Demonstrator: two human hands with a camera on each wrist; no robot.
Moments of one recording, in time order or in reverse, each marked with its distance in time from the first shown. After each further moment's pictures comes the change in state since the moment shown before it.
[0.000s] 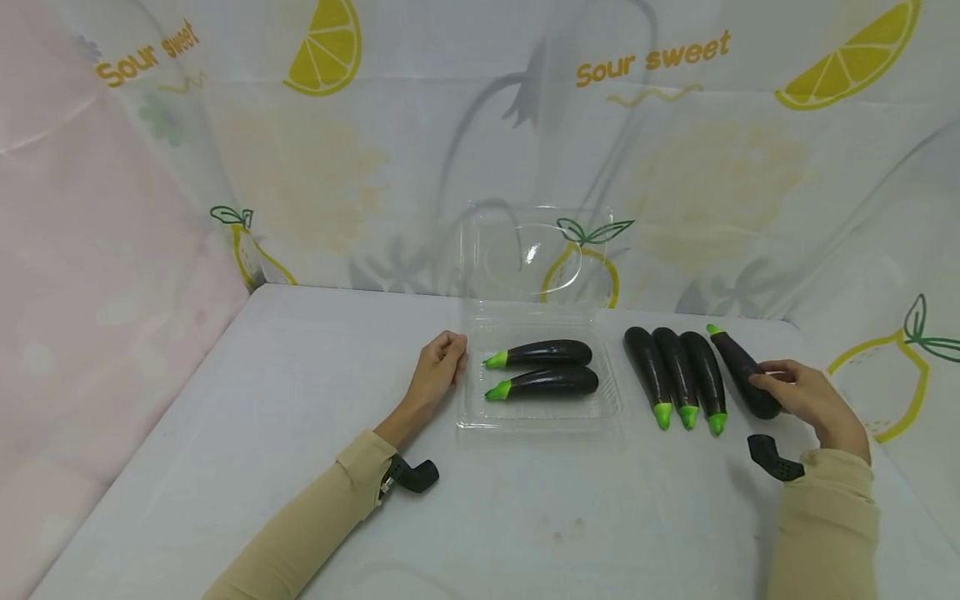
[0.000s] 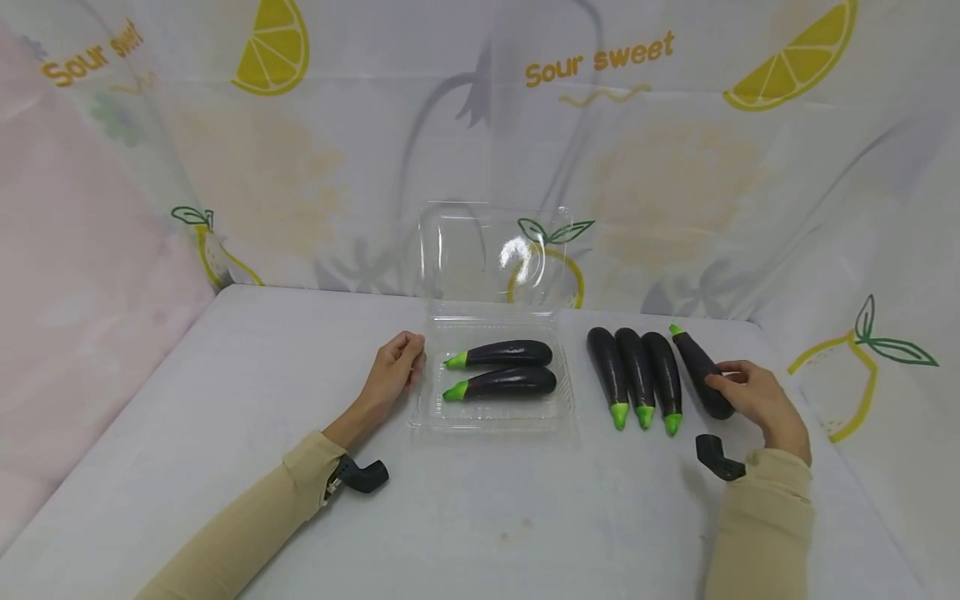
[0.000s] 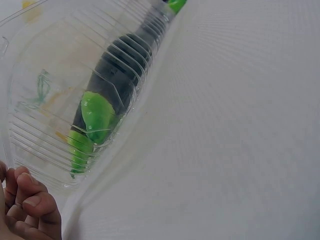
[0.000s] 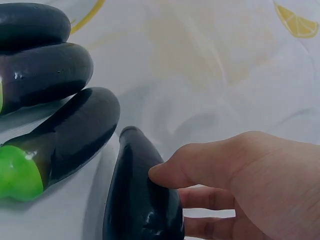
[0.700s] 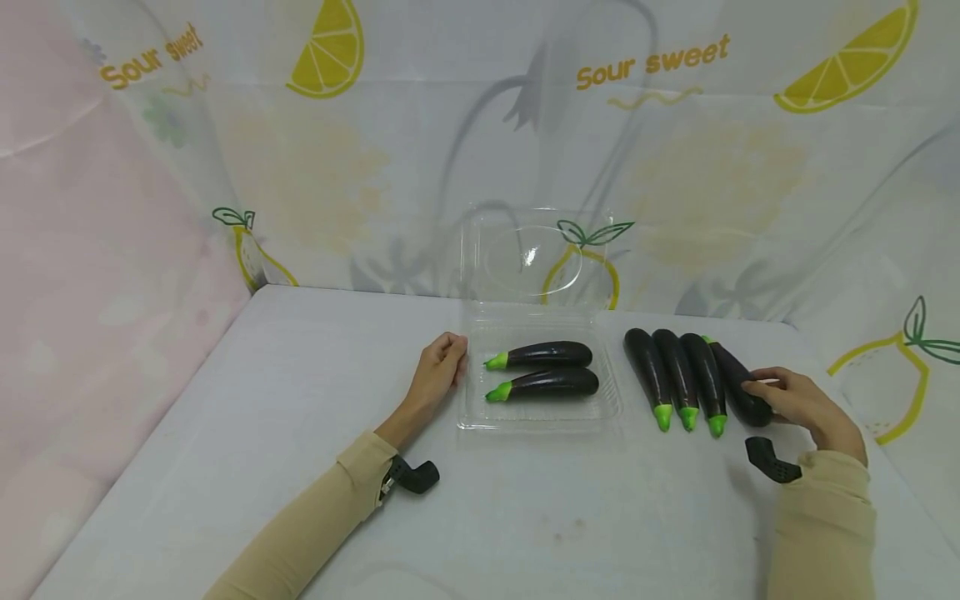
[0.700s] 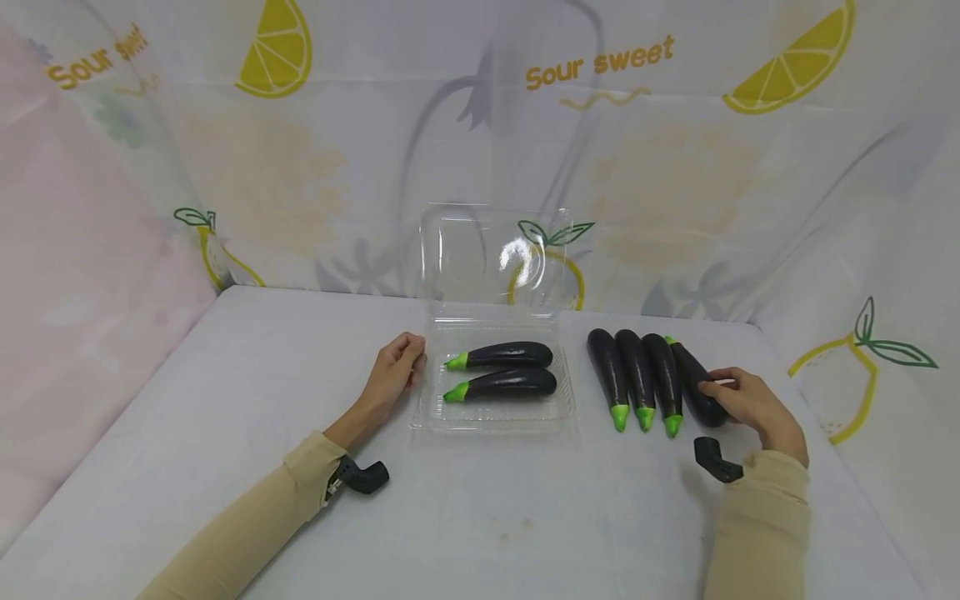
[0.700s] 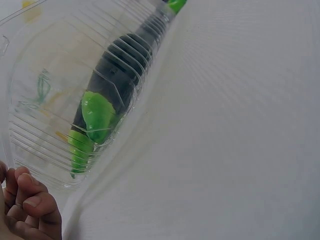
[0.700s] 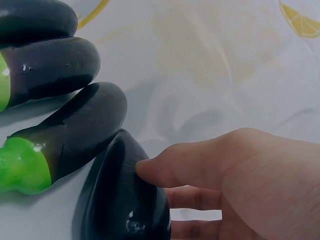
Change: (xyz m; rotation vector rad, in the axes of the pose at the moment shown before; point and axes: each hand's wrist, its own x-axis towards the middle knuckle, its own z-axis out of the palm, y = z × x) left_hand 0.000 -0.001 -0.001 0.002 -0.002 -0.009; right_hand 0.005 -0.002 0.004 0.009 -0.096 -0.002
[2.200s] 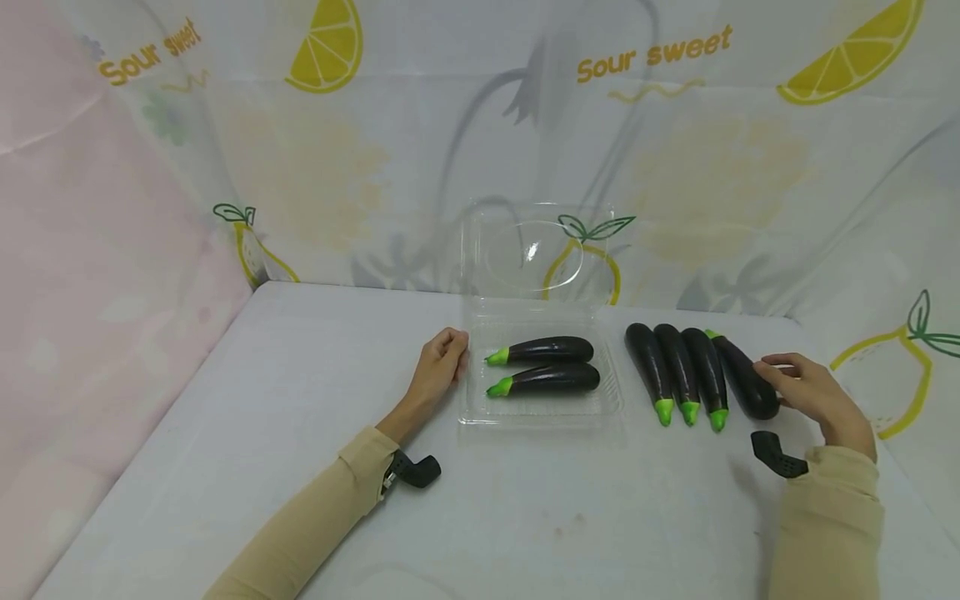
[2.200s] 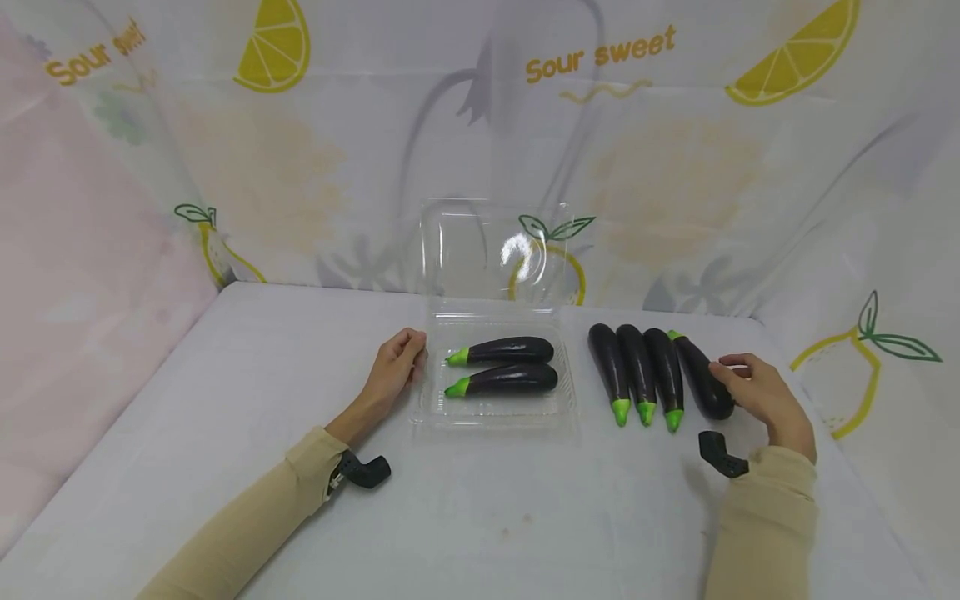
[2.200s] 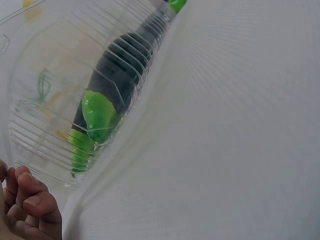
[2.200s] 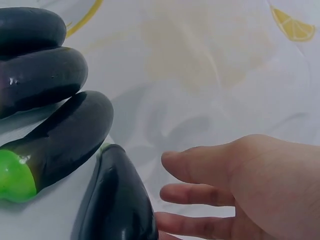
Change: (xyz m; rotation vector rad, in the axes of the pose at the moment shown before) left_hand 0.001 -0.002 -0.001 -0.005 -0.017 0.015; right_hand -0.009 -0.001 -0.005 0.049 0.076 -0.050
